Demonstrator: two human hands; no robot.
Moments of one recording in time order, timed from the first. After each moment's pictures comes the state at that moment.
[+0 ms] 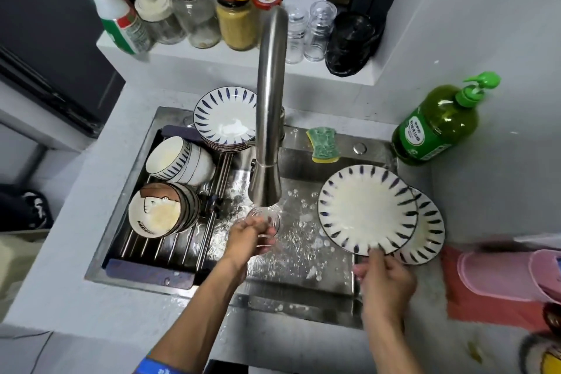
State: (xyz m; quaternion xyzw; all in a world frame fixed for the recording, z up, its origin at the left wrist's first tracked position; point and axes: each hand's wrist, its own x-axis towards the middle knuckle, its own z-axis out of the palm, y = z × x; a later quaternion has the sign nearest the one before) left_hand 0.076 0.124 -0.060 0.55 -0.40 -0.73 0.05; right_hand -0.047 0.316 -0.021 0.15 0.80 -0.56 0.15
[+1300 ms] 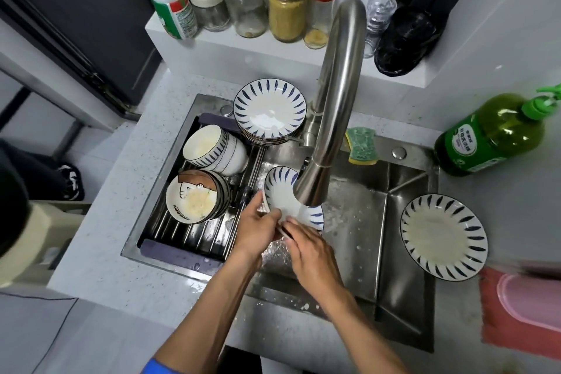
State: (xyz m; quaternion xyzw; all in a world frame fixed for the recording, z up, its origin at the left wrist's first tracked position) left_hand 0.095 0.100 -0.024 0.56 -0.44 -0.68 0.17; right_hand 0.017 0.215 -0.068 -0.52 0.77 -0.31 0.20
